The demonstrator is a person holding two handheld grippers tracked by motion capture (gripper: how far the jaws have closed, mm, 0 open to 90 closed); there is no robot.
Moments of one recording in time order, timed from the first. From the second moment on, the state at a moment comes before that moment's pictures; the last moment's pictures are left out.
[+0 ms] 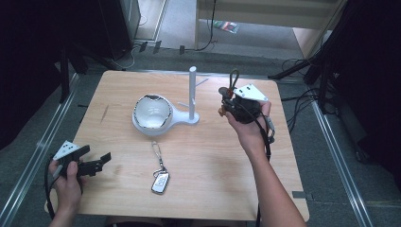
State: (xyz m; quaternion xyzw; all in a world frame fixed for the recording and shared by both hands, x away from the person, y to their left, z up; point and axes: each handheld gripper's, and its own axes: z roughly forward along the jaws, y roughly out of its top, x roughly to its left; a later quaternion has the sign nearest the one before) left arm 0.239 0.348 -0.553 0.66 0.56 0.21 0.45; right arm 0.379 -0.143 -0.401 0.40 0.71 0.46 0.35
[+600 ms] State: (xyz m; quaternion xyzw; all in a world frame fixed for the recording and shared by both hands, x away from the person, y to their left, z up) left arm 0.239 0.348 -0.553 0.66 0.56 0.21 0.45; right arm 0.386 -0.134 -0.404 0.38 0.74 0.46 0.32
